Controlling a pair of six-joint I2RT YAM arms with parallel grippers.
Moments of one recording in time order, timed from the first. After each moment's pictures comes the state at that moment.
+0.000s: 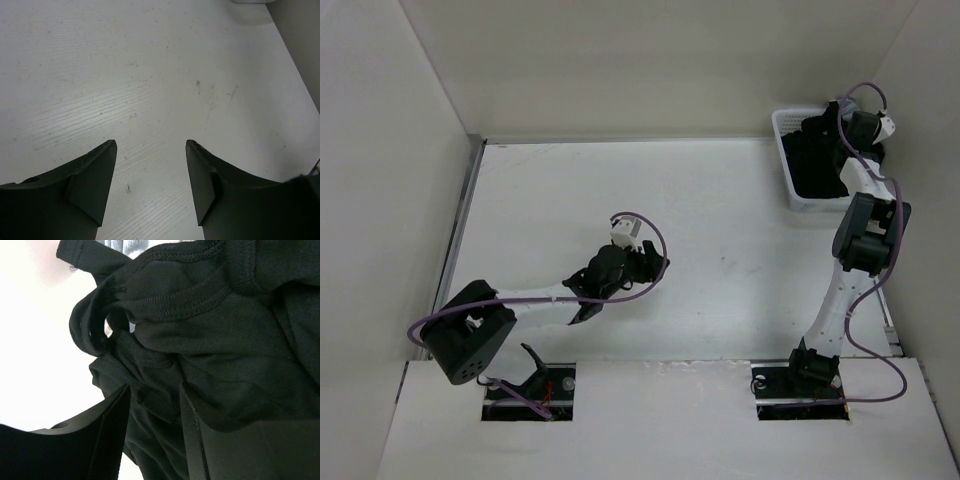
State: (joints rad) left arm -0.83 1.40 0.49 0.60 -0.13 -0.59; right arm -0.31 2.24 1.87 -0.09 0.12 0.64
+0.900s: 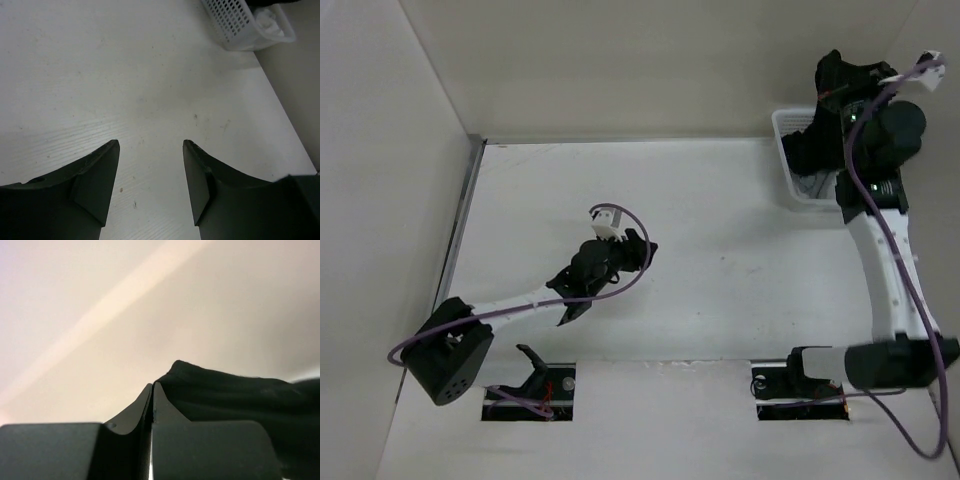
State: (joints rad) left arm -0.76 1.27 0.47 0.59 -0.15 -0.60; right arm -0.04 1.36 1.51 0.17 0.04 0.66
